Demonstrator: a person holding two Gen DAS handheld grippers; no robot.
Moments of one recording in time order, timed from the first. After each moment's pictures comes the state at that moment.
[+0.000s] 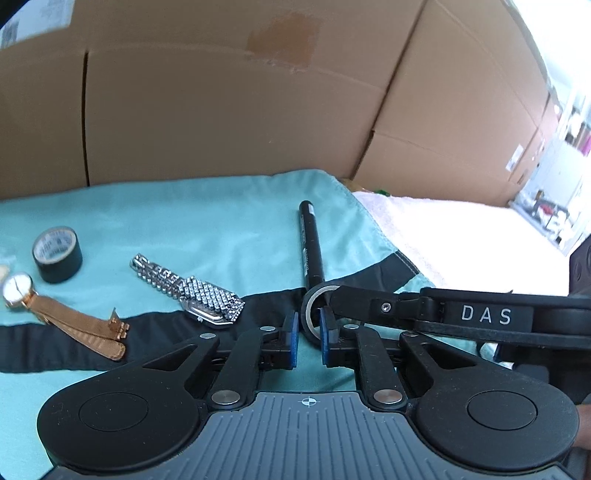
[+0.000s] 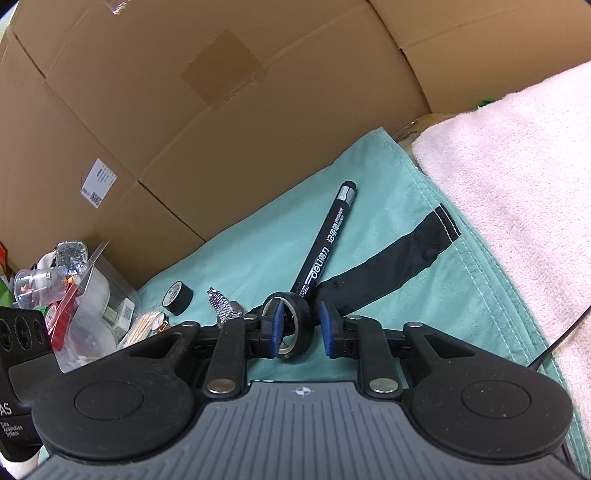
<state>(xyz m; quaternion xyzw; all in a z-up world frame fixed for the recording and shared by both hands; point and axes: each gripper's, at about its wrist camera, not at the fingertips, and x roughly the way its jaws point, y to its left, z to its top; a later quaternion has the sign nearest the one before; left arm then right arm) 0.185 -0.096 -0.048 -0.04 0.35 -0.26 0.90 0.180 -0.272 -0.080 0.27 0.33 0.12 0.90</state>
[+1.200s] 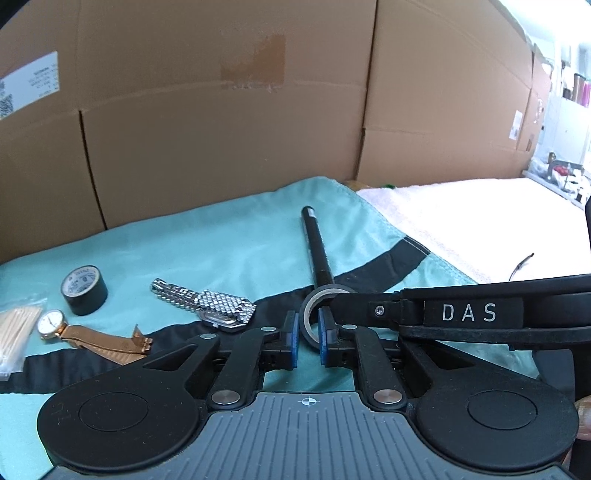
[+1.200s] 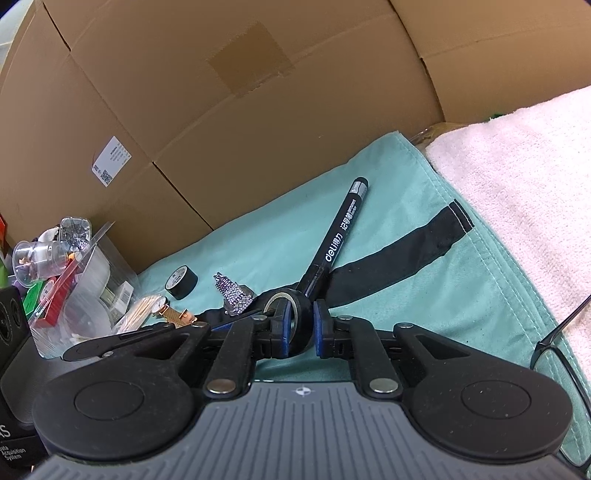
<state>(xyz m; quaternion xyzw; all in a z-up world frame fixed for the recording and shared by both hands) 0.164 -0.104 -0.048 0.04 0.30 -0.23 0.93 0.169 -0.260 -0.083 0.24 0.31 0.13 0.91</state>
